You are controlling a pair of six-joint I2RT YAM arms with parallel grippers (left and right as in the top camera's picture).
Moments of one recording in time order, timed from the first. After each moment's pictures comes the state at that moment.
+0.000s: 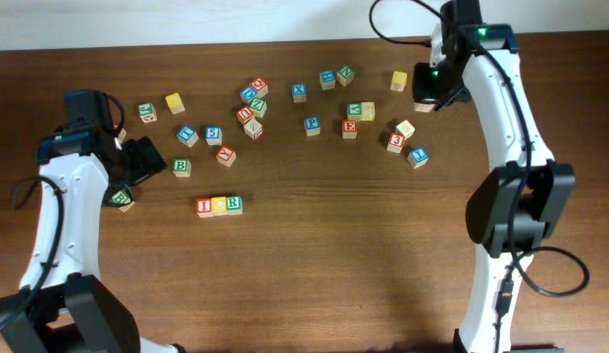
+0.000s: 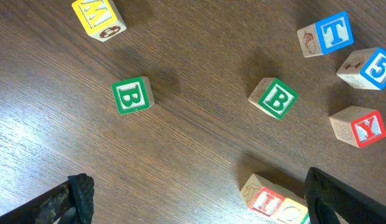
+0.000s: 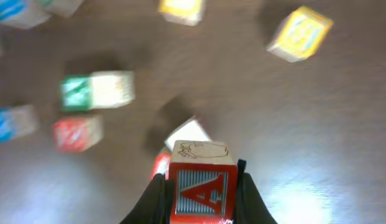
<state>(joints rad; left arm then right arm) 0.22 1.67 1.38 -0.98 -0.07 -0.35 0.03 2.26 2.21 -1.25 -0.11 0.11</state>
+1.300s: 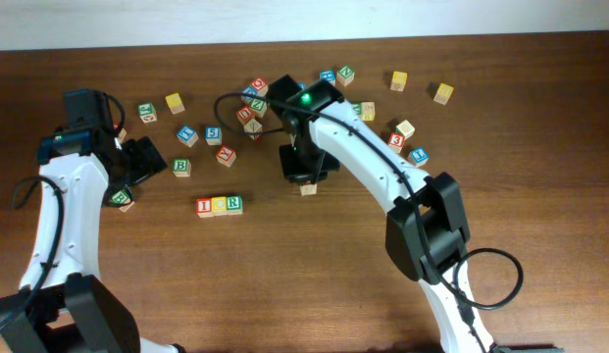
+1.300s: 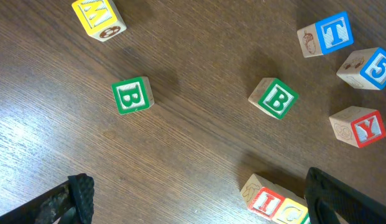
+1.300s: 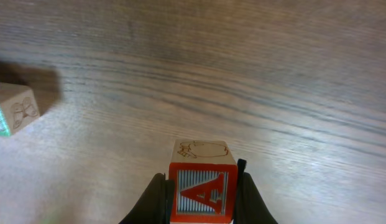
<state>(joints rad) 0.22 1.67 1.38 -0.98 -0.07 -0.35 0.60 2.31 2.10 -1.37 -0.10 0.44</state>
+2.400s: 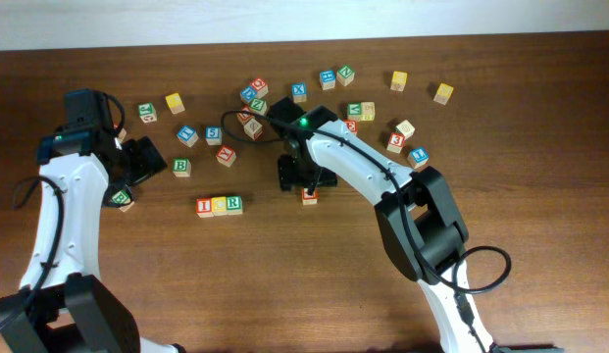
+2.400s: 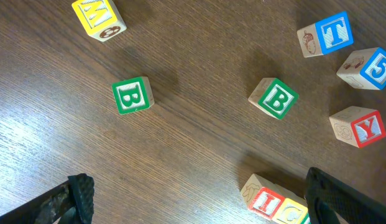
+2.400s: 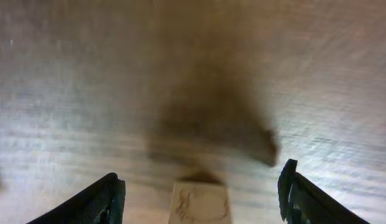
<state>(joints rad) 0.22 1.67 1.38 -0.98 -0.07 -0.35 0.60 2.31 1.88 -1.05 -0.01 0.52</state>
